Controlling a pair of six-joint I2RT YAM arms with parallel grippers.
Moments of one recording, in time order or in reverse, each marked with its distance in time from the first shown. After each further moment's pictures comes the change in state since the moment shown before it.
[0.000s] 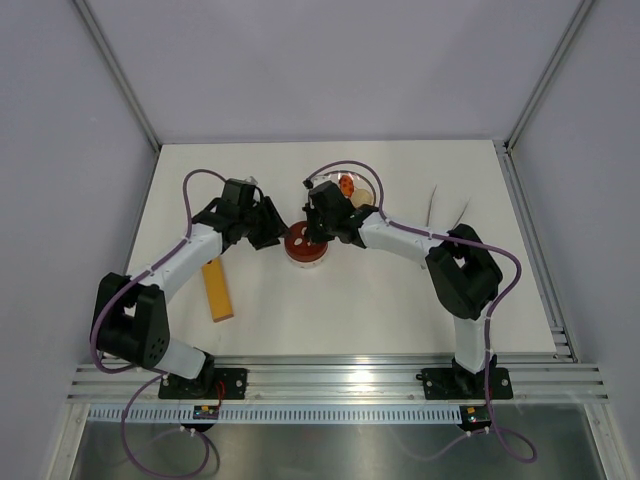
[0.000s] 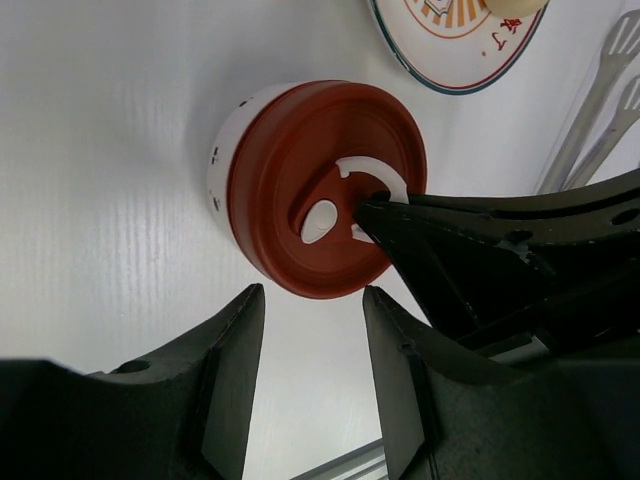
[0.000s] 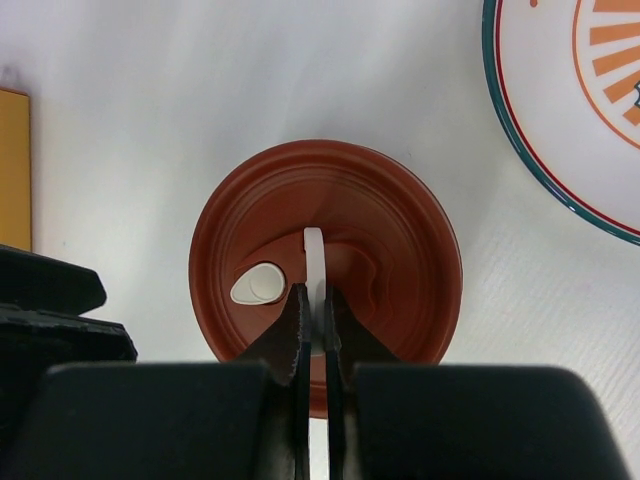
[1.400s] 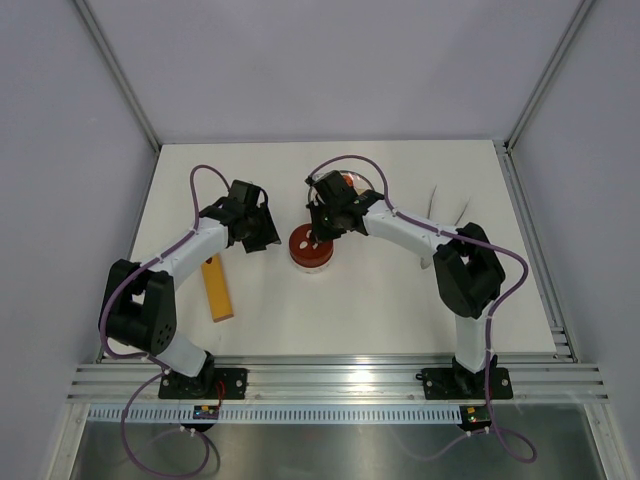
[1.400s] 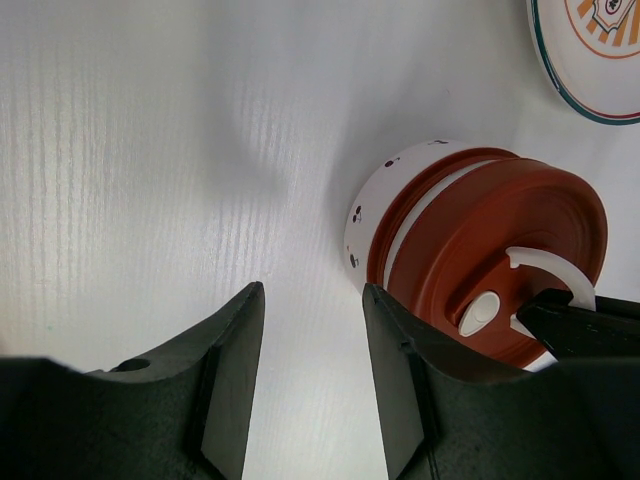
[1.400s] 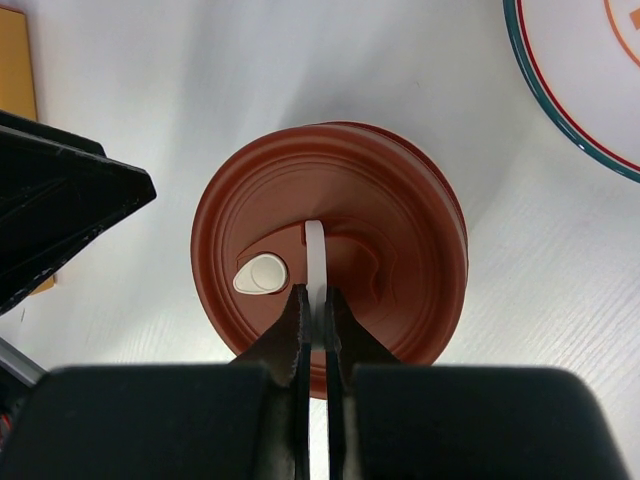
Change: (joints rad) left arm 0.000 0.082 0.027 -0.087 -0.174 0.091; right arm -0.035 -0.011 0.118 -0.255 -0.126 -0.028
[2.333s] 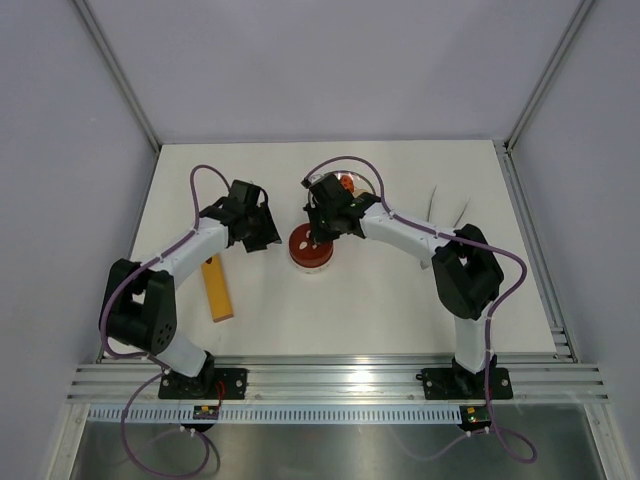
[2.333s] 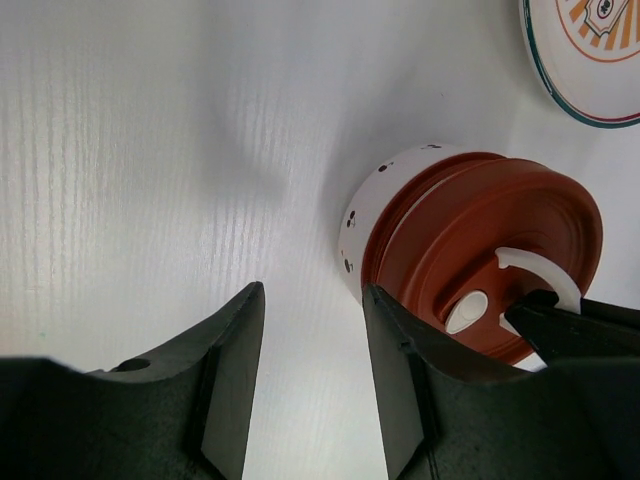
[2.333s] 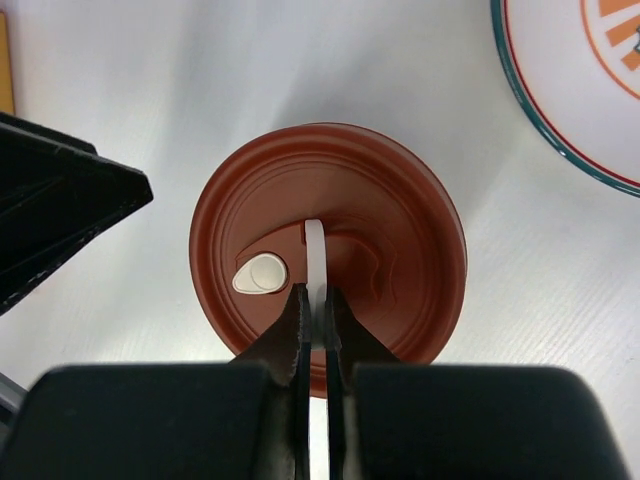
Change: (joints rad) left arm 0.000 0.008 0.000 0.014 0.006 -0.005; right arm 0.029 0.003 -0.001 0.007 0.069 -0.034
